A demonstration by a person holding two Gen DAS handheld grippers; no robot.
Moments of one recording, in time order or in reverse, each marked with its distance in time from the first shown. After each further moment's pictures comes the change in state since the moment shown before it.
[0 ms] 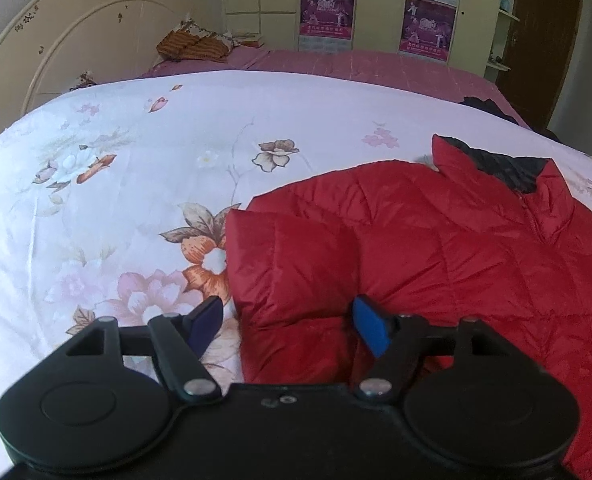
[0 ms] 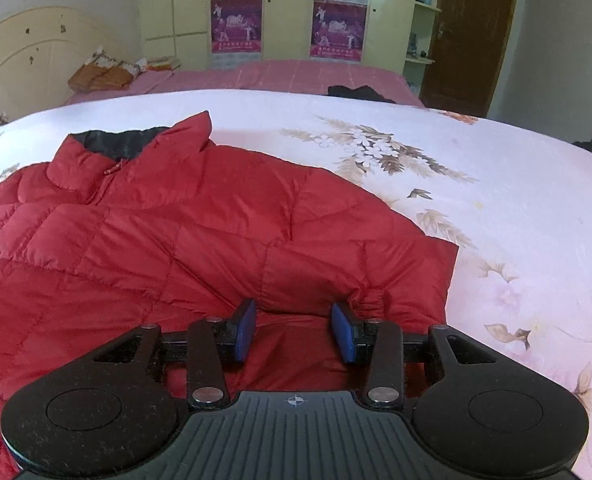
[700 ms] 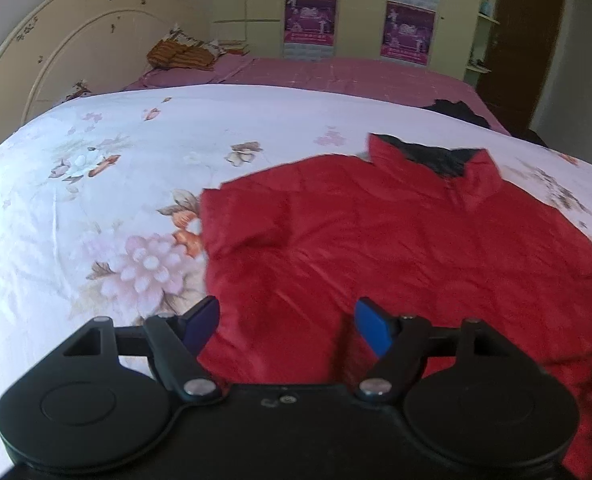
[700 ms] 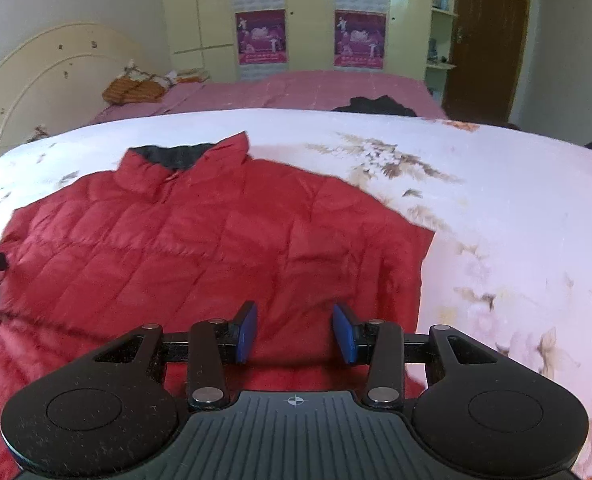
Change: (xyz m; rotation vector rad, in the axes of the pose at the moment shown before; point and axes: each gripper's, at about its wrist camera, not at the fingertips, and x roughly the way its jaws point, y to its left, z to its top) left arm -0.081 -0.032 -0.032 0.021 -0.016 -0.048; right arm -0.090 -0.007 -0.026 0.008 -0.032 0.122
